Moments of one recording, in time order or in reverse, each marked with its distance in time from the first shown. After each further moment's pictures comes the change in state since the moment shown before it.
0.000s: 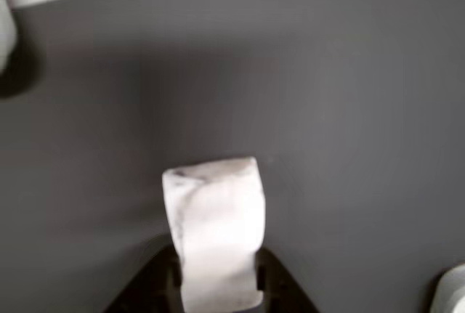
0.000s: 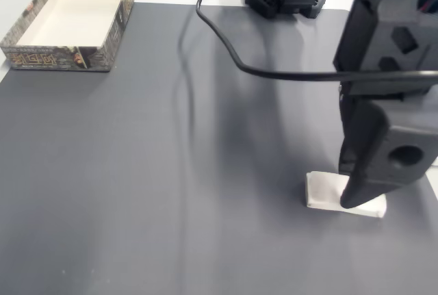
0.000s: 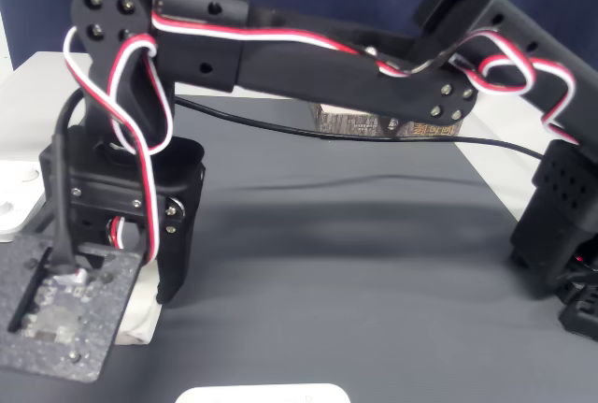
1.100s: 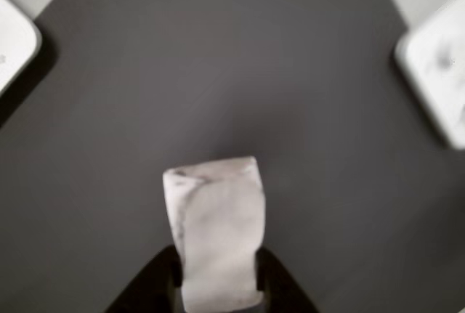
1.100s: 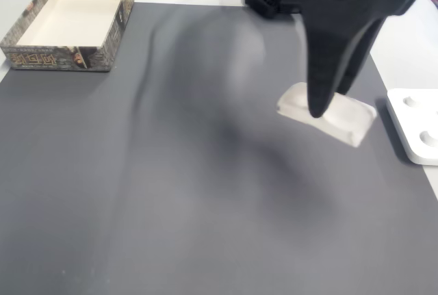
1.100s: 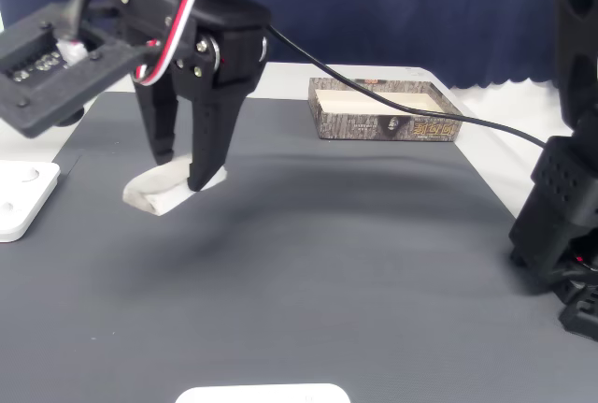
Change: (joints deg) arm 7.2 31.5 28.6 0.0 -25.8
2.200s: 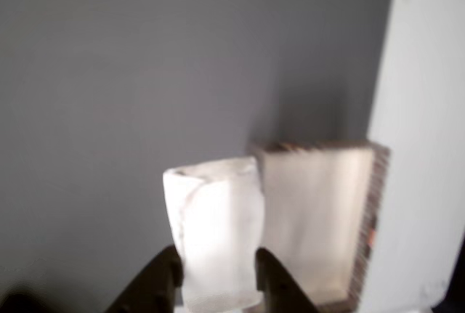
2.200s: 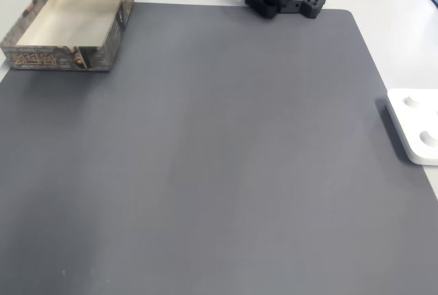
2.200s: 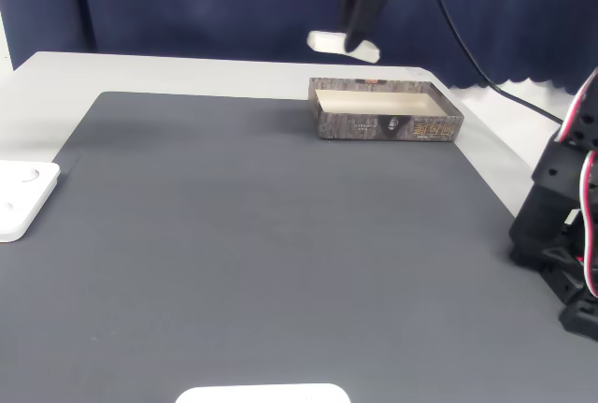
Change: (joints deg) arm 46.8 30.1 24.3 -0.1 4.1
